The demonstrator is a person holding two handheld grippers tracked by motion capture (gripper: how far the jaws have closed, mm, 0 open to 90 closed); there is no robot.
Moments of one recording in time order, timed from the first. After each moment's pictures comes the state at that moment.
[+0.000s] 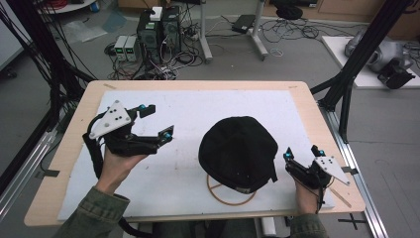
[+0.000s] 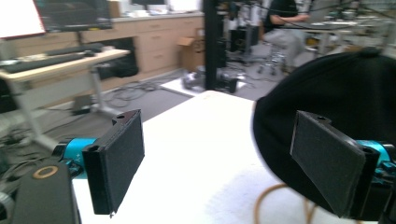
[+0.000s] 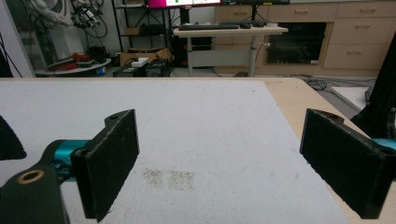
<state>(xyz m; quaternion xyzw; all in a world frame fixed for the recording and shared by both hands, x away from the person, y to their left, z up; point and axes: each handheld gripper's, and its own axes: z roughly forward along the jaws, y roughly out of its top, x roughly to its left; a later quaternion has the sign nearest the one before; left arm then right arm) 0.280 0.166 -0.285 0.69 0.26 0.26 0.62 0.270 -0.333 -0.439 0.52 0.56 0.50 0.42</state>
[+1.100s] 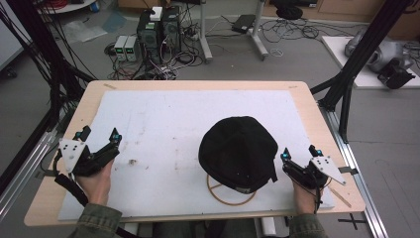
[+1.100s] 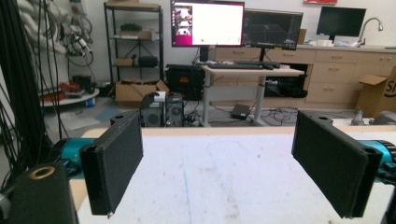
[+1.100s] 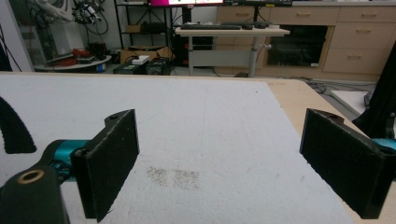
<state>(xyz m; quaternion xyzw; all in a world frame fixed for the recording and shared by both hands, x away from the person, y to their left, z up) 0.266 0.257 -0.392 0.51 0.48 0.47 0.54 0.270 -0.327 -0.441 0.51 0.56 0.49 0.43</state>
